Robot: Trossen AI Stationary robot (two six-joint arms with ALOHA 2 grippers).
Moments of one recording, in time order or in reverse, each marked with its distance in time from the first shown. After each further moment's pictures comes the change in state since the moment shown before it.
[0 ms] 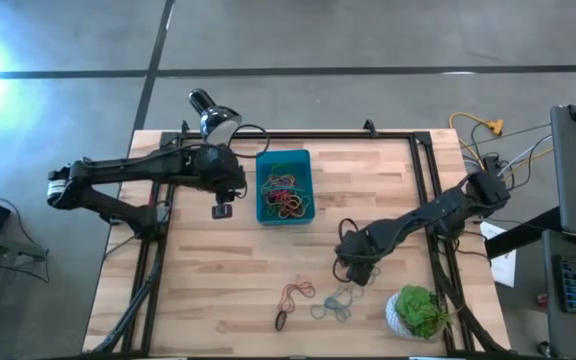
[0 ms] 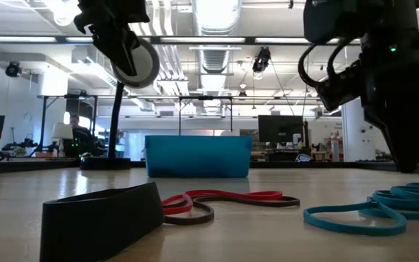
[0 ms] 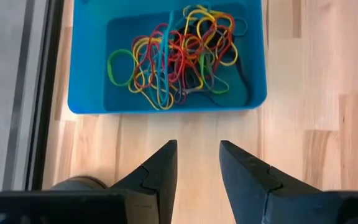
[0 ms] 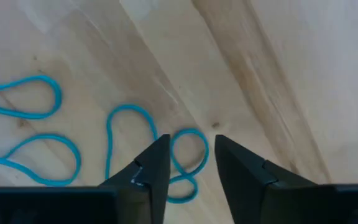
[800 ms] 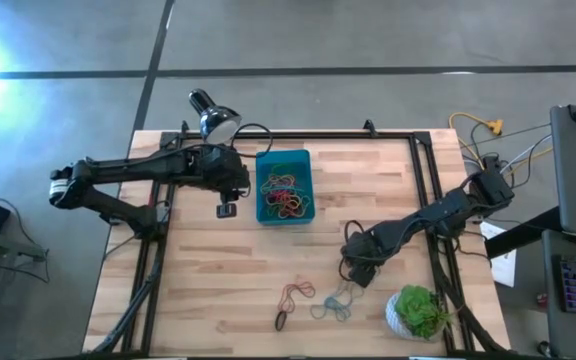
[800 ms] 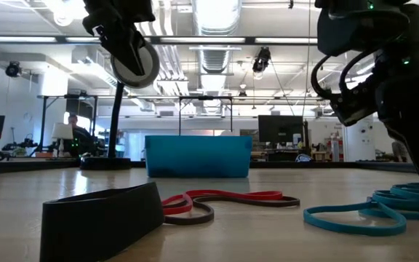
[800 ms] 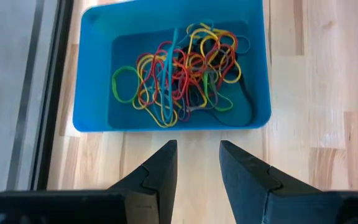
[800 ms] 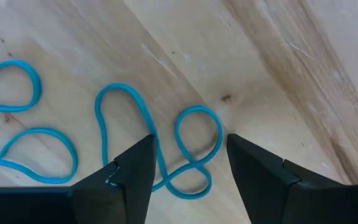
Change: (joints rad) left arm 0.000 0.023 0.003 0.066 -0.002 0.013; right arm 0.024 -0.007 -0.124 0.115 -0.097 0.157
